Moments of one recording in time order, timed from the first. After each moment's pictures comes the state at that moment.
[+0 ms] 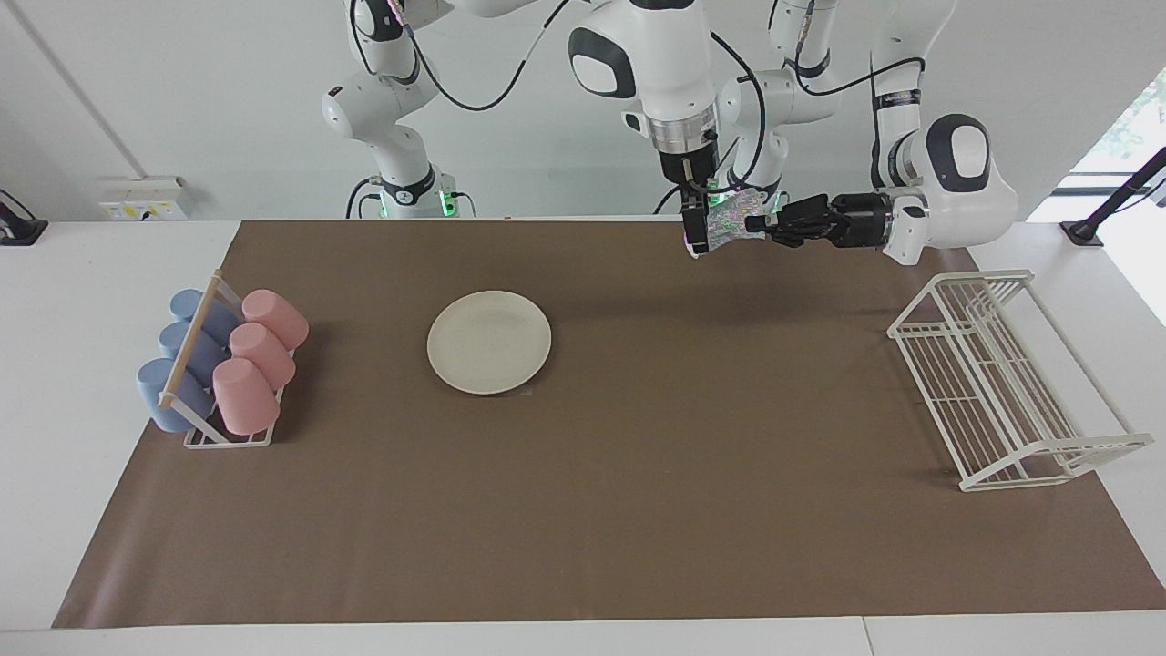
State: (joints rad) left arm 0.05 -0.09 0.05 -2.23 -1.42 1.45 0.22; right arm 0.78 0.34 0.04 -1.33 0.15 1.94 2.52
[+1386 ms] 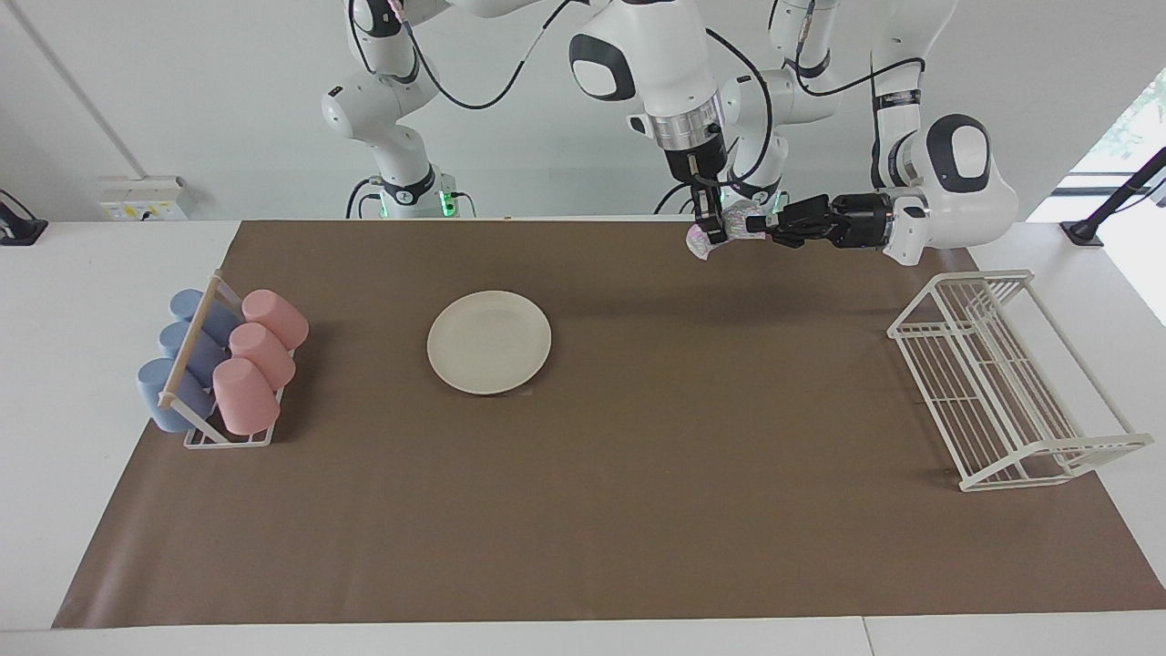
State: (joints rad) left arm 0.05 -0.09 0.05 -2.23 -1.42 1.45 0.22; right arm 0.79 0.33 0.04 -1.37 0.15 2.08 2.52
